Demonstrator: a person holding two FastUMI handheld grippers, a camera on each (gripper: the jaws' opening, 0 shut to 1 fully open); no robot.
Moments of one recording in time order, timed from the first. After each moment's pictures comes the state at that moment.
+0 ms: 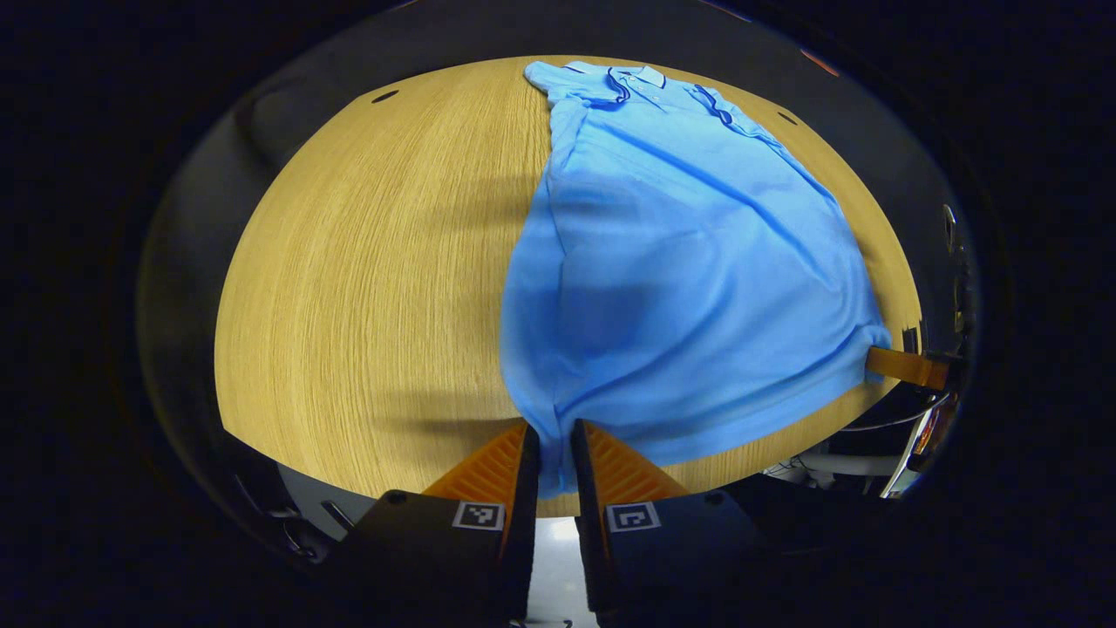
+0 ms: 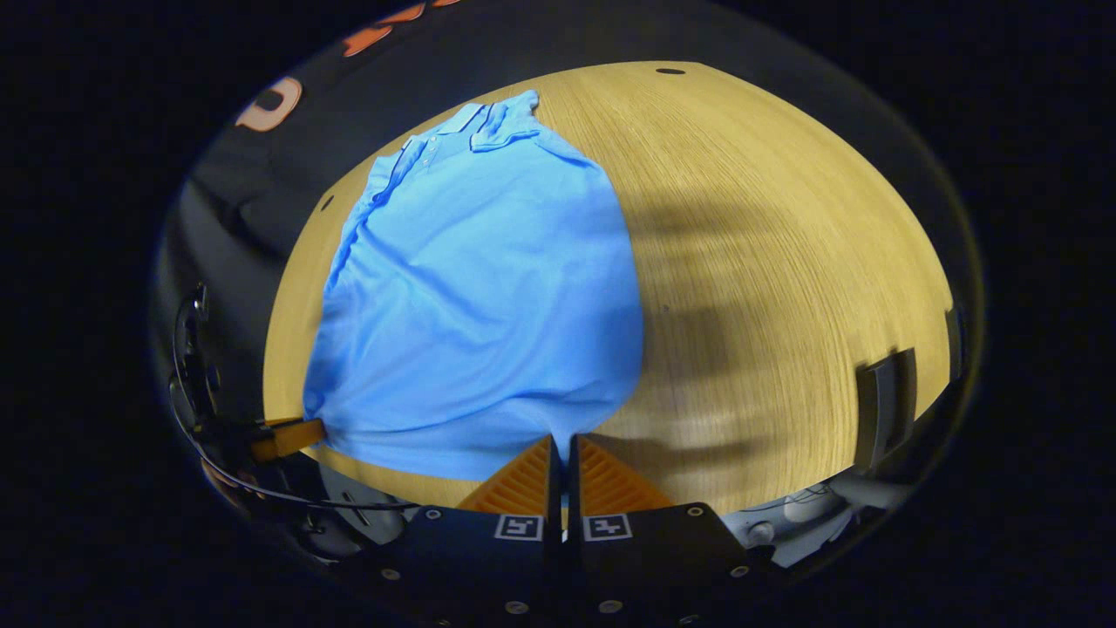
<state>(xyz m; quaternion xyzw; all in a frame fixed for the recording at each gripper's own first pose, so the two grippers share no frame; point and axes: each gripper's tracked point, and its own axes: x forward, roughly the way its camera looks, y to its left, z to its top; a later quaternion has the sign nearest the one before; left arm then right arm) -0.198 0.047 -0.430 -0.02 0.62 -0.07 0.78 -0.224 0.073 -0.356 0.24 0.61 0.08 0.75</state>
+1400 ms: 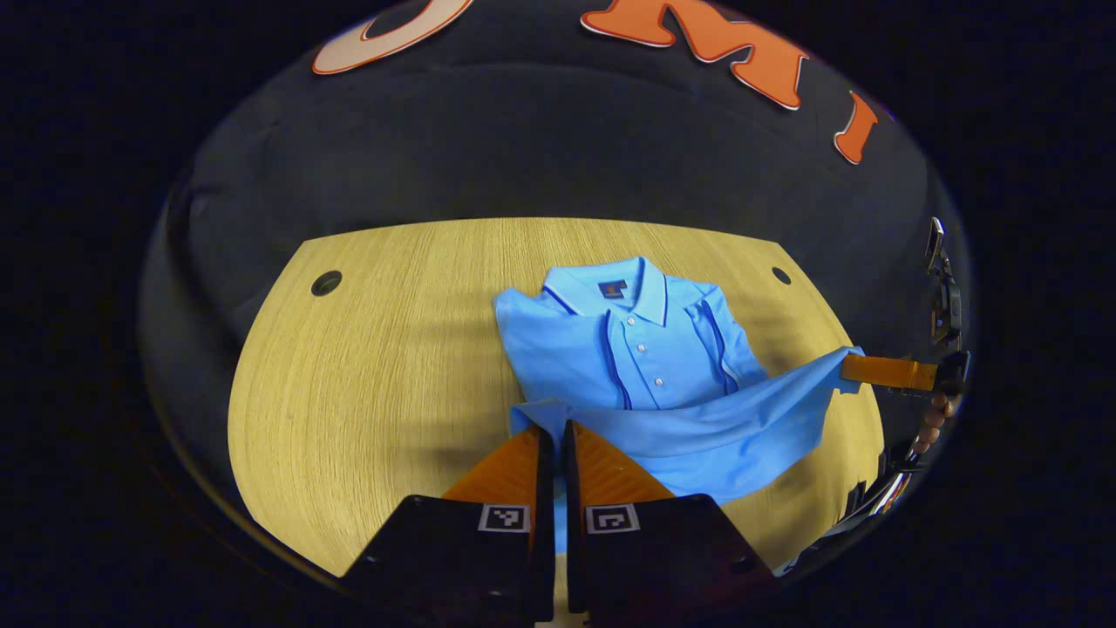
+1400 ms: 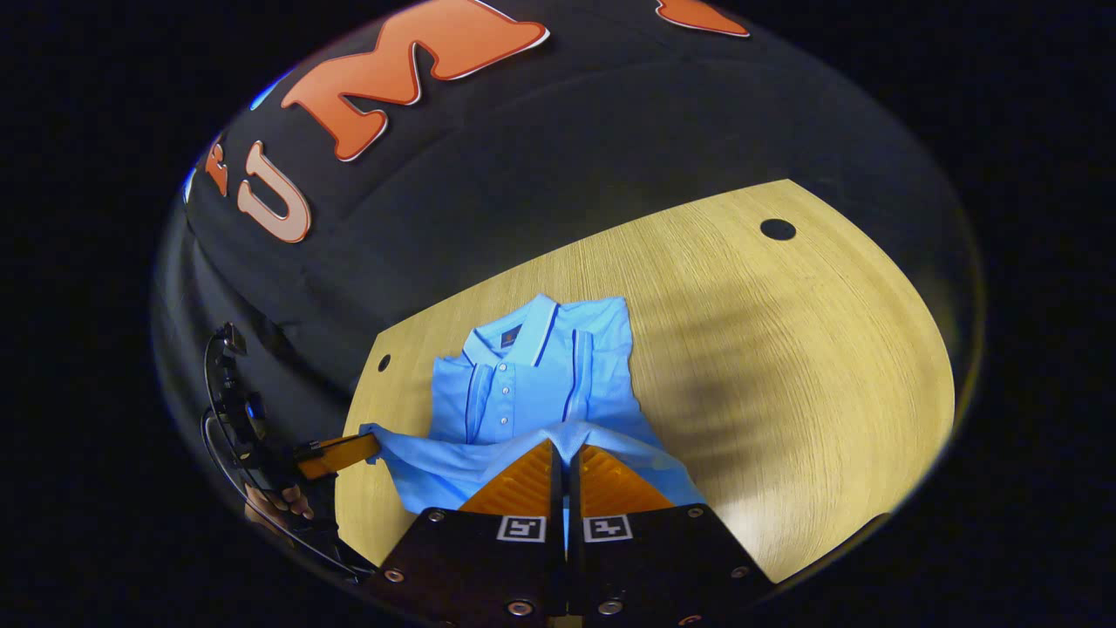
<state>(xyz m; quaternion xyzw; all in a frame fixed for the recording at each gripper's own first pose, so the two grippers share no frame) 0.166 0.022 -0.326 -0.04 0.43 -0.14 0.89 0.122 0.064 -0.261 0.29 0.44 0.10 0.84</state>
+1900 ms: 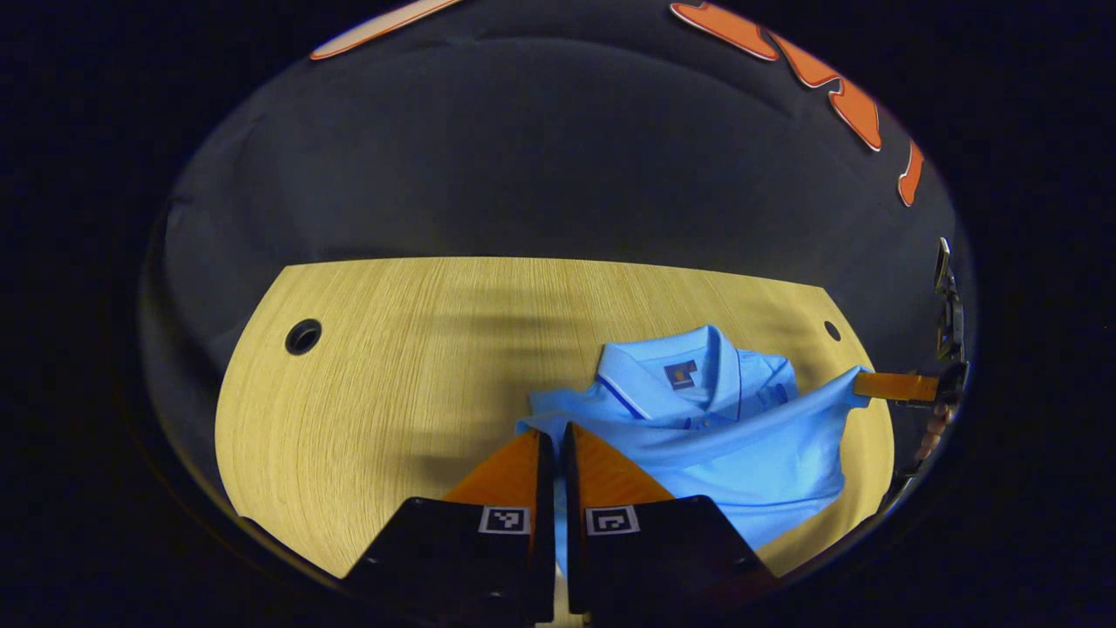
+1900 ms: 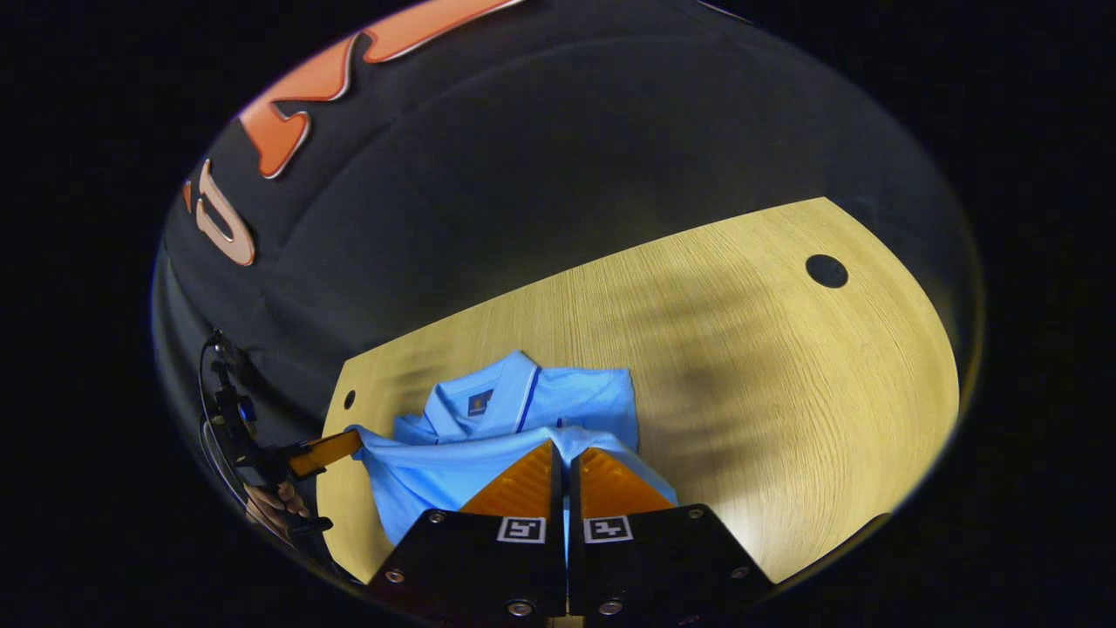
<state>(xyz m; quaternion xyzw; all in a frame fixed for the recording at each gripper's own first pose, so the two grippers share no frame) 0.296 0.040 -0.370 -0.04 0.42 -0.11 0.90 0.238 0.072 -0.314 0.28 0.45 0.08 0.84</state>
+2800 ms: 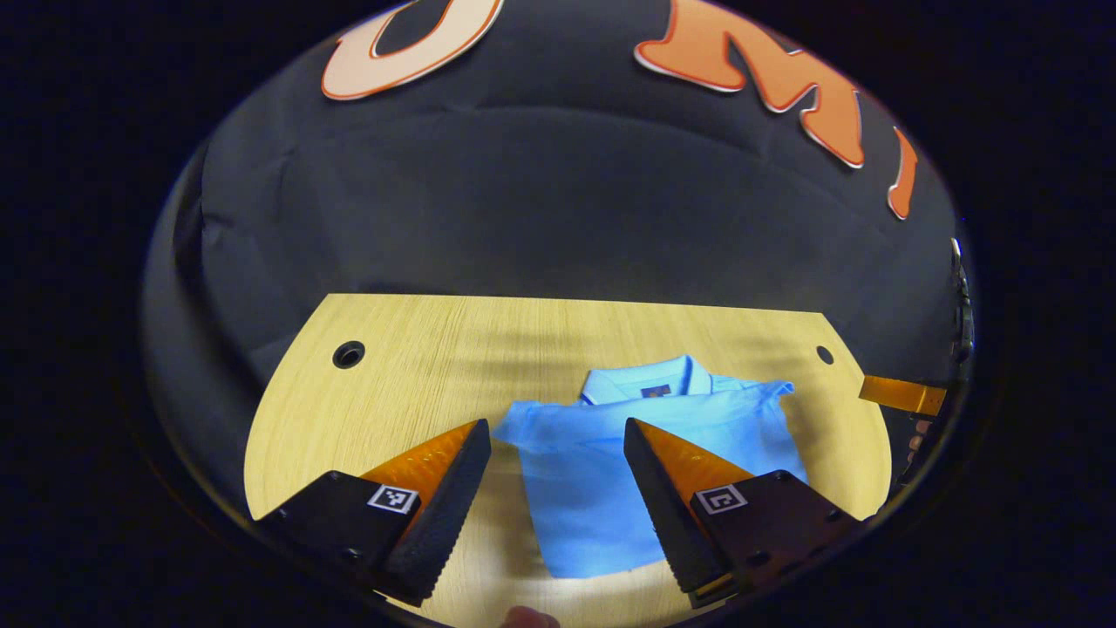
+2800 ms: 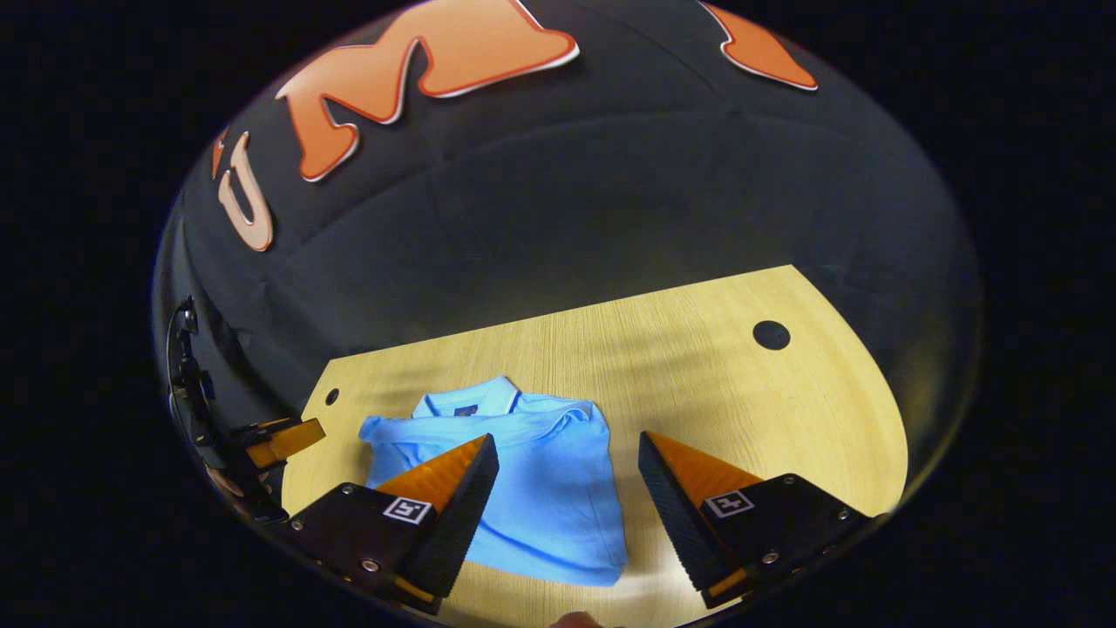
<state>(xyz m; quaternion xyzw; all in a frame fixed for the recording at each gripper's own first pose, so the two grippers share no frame) 0.224 0.024 -0.276 -0.04 0.37 -0.08 0.93 0.182 0.017 -0.237 0.21 0.37 0.07 0.90</state>
